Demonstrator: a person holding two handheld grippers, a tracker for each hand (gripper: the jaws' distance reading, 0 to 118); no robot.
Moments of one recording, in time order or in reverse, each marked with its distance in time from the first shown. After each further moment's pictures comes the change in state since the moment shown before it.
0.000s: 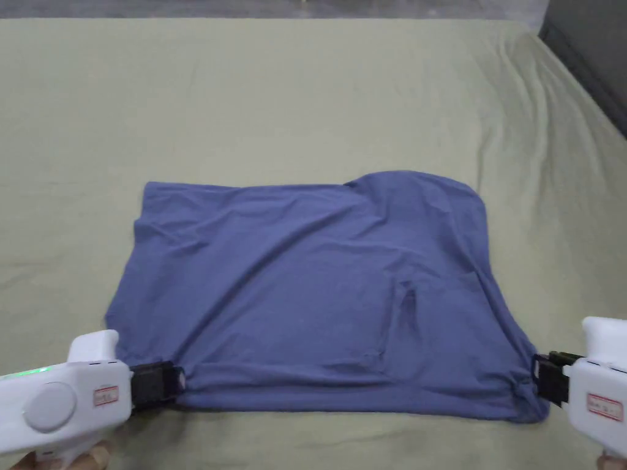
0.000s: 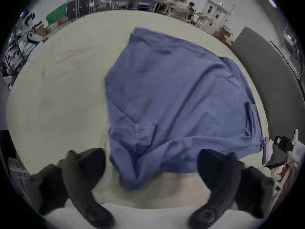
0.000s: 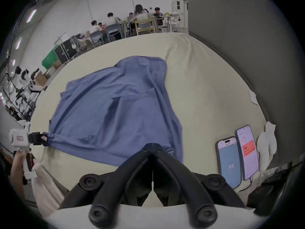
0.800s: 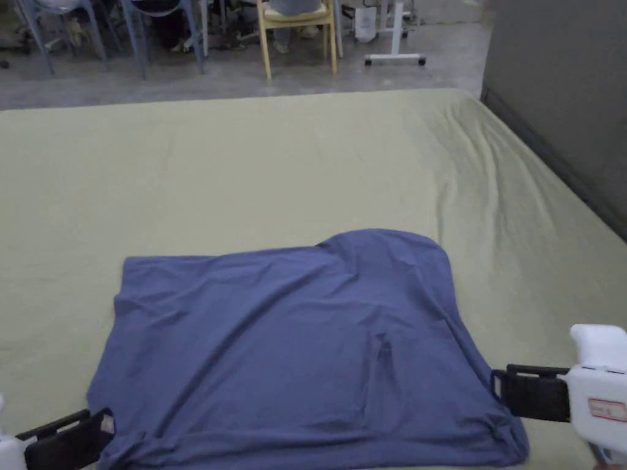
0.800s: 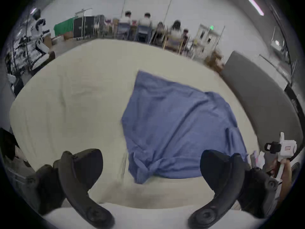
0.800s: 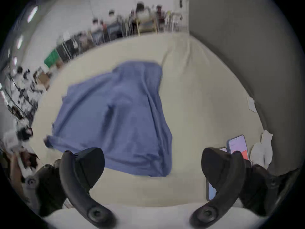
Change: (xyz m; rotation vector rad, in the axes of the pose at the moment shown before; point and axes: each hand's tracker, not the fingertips) left arm -0.020 -0.010 0.119 0.345 -0.054 0.001; right arm 0.019 0.022 0.051 0.102 0.090 -0.040
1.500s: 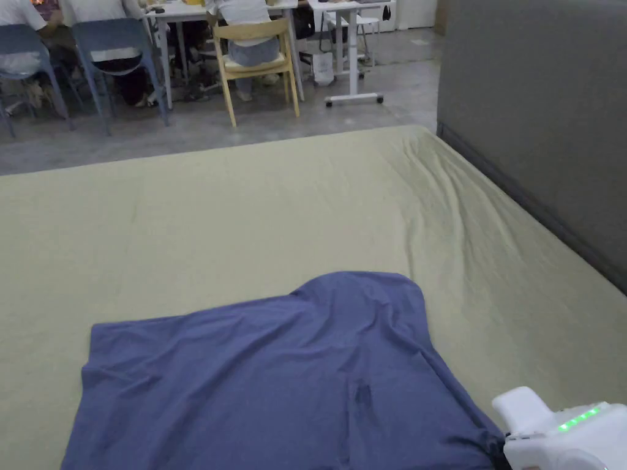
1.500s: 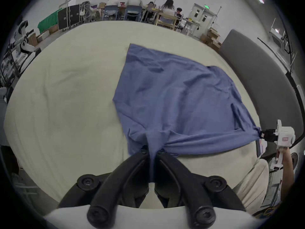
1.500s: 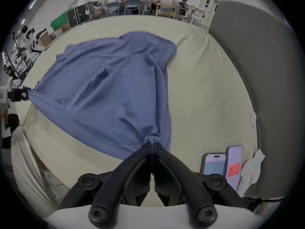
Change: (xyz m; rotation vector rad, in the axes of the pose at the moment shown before) left arm -0.001 -0.001 -0.077 -0.281 -0.014 -0.095; right arm -0.004 -0.030 -0.090 -0.294 -0.109 0.324
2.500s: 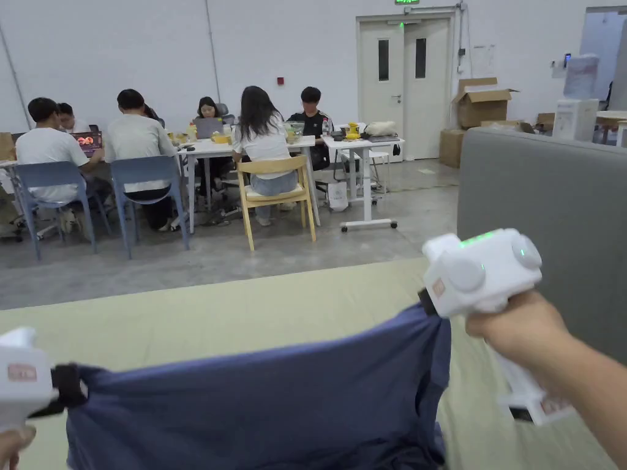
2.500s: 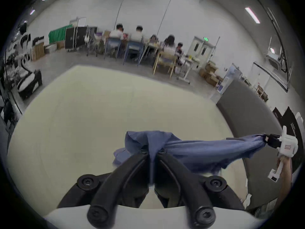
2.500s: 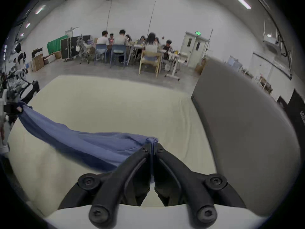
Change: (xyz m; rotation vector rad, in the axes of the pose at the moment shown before) left arm 0.026 0.354 0.003 0.293 -0.031 0.070; right arm 0.049 0.387 0.060 0.386 -0.120 -0.024
